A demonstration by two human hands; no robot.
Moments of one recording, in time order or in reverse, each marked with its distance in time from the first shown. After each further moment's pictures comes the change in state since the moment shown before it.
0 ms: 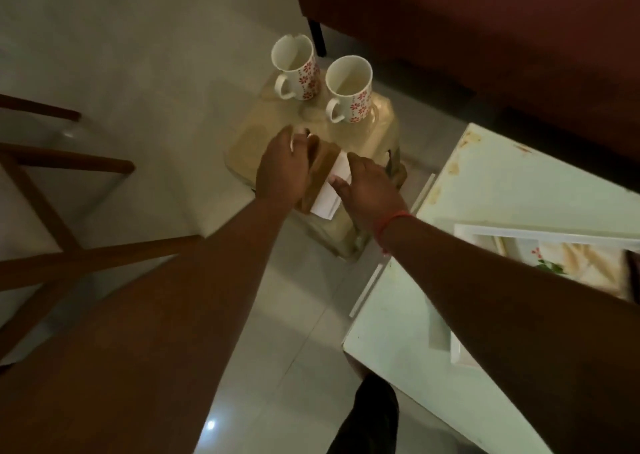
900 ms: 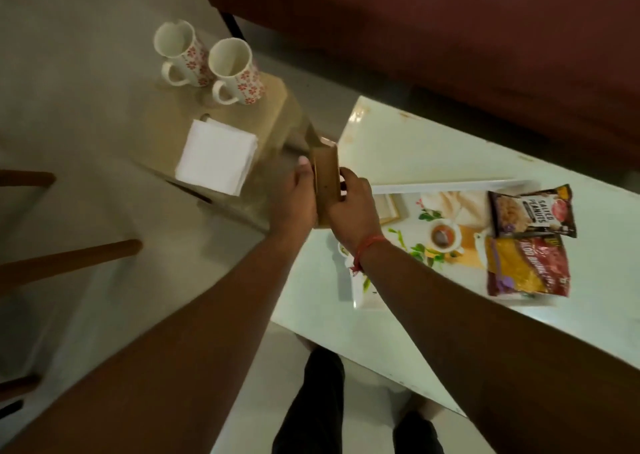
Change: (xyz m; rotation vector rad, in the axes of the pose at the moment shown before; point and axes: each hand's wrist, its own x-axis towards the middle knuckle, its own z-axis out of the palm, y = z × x) left_hand -0.164 0.102 0.121 -0.491 -0.256 -0.266; right_hand -0.137 0.094 -0.055 0.581 0.285 0.357
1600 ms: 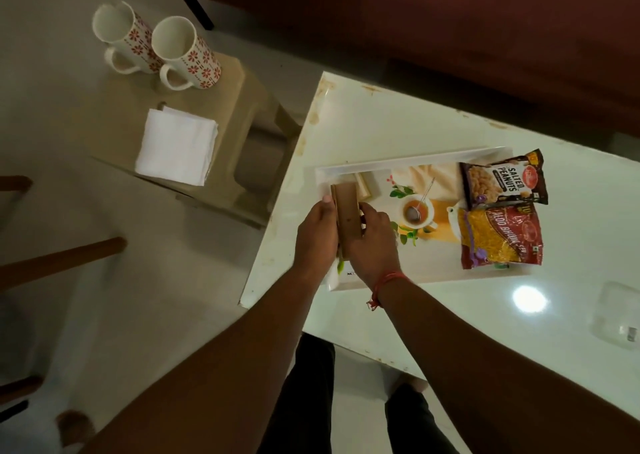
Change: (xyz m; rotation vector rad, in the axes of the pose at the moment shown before) left_hand -0.055 -0.058 0.071 0.069 -0.168 -0.152; right_hand -0.042 0.098 -0.047 -0.132 0.052 0.127
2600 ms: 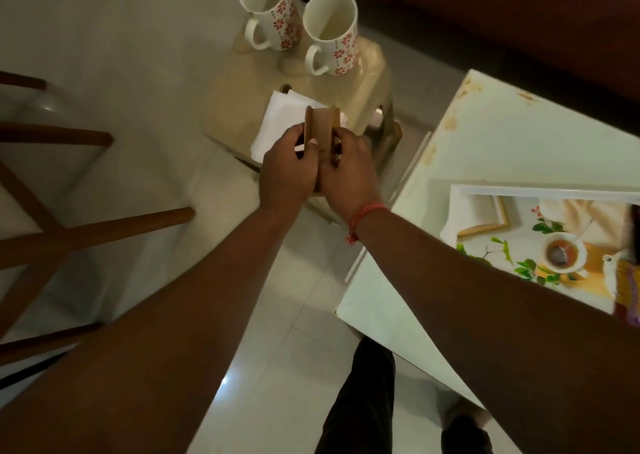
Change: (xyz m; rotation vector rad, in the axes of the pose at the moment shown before) left_hand 0.105 0.040 -0.246 0.335 0.408 0.374; right_hand 0.057 -0.193 0.189 0.098 -0.142 -0.304
